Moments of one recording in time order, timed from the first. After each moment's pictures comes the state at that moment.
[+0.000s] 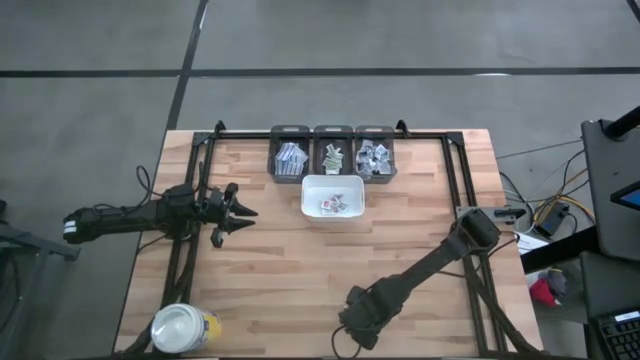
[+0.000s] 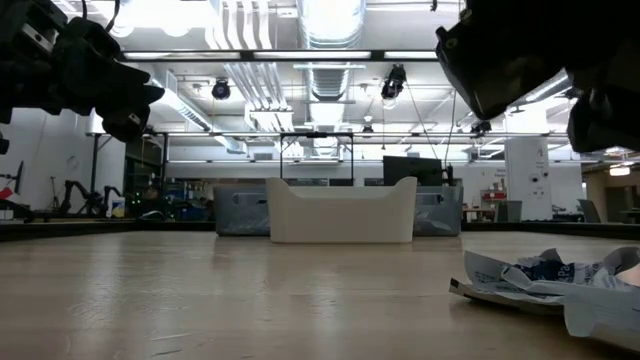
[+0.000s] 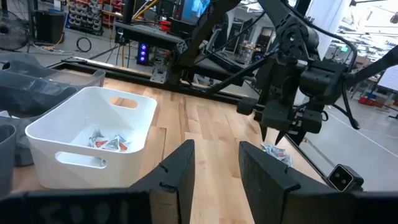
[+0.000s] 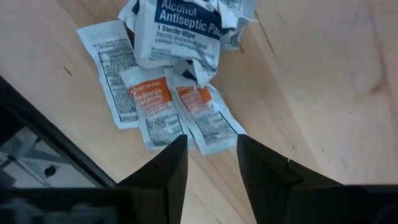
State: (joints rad) left arm 0.15 0.23 0.04 0.10 0.26 -0.24; right arm 0.59 2.12 1.57 -0.93 -0.23 1.20
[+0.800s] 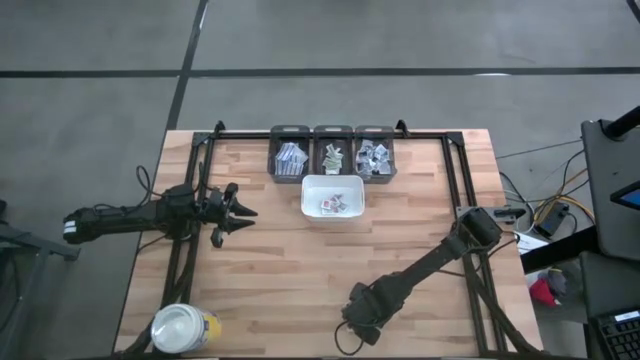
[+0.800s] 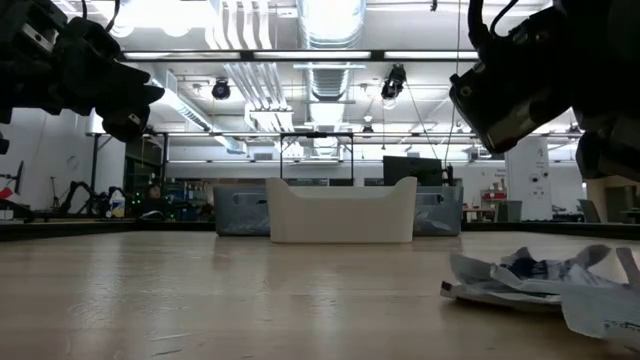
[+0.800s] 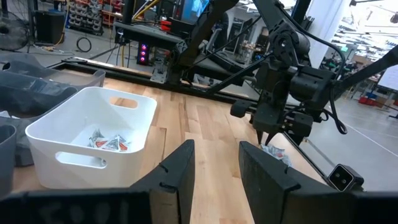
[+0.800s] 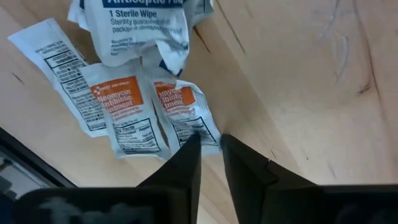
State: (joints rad) left arm 0.15 0.23 0.04 0.10 0.26 -0.24; right arm 0.59 2.11 1.47 -0.87 -0.24 1.21
